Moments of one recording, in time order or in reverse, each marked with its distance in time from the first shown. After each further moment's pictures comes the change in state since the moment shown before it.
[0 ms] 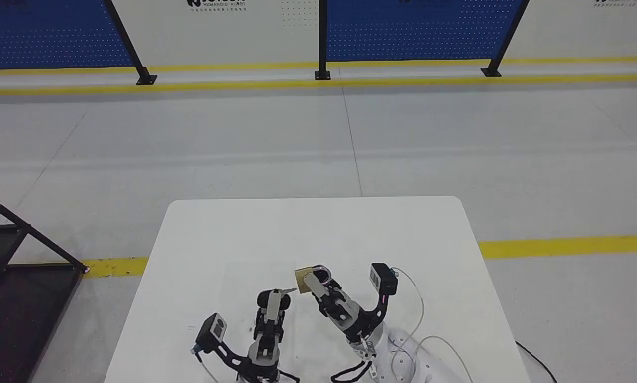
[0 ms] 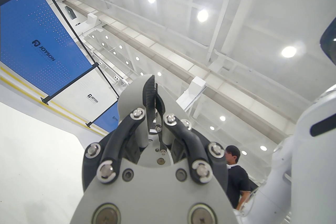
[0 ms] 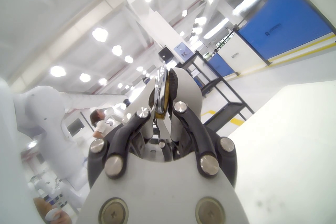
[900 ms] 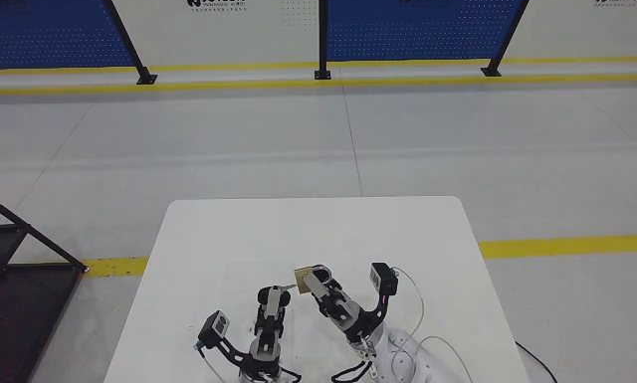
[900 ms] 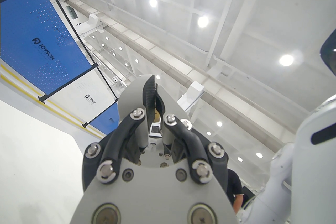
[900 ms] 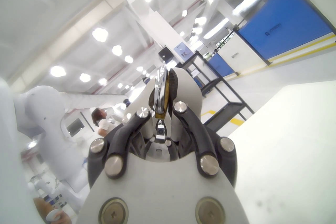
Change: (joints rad) left arm -0.013 -0.029 -0.012 0.022 -0.047 -0.035 -0.035; right arm 0.000 0.000 0.000 0.000 0.000 0.000 0.000
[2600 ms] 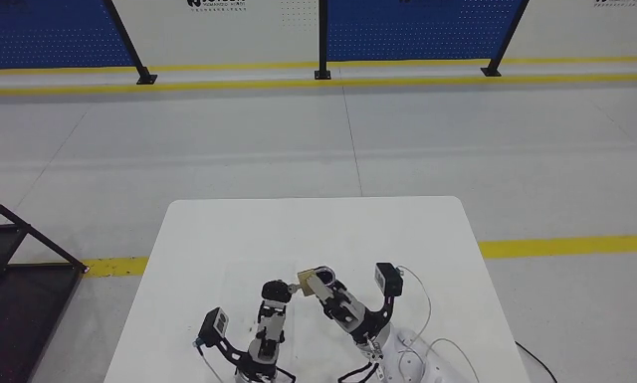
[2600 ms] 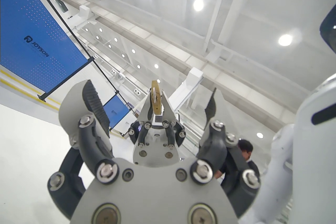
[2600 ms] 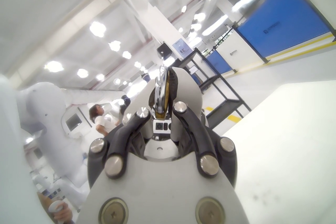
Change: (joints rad) left arm 0.025 -0.003 -0.097 0.009 0.125 -0.083 -0.083; right arm -0.054 0.012 0.085 -0.063 -0.017 -0.012 0.115
